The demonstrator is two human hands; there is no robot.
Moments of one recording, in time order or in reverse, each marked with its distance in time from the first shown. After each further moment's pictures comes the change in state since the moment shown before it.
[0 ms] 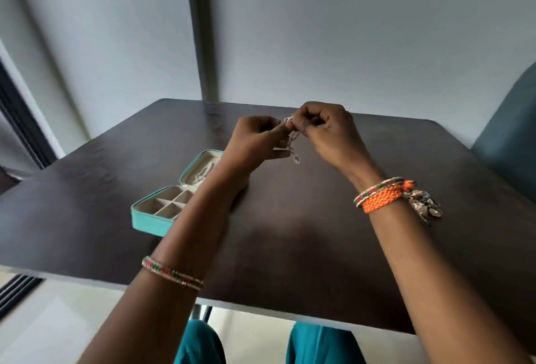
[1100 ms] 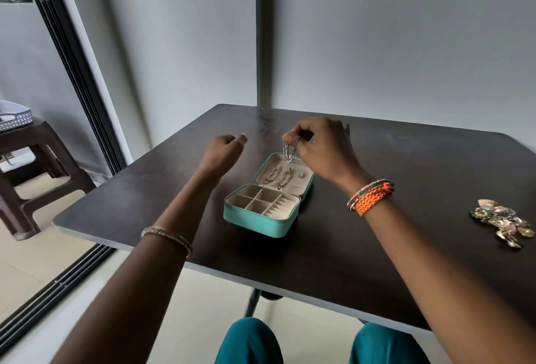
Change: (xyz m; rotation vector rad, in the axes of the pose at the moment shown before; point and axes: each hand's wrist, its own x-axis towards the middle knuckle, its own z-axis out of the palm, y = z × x) left_hand 0.000 -0.037 -0.166 0.471 0.333 -0.111; right_hand 0.011 -0.051 0.107 -0.312 -0.007 -0.142
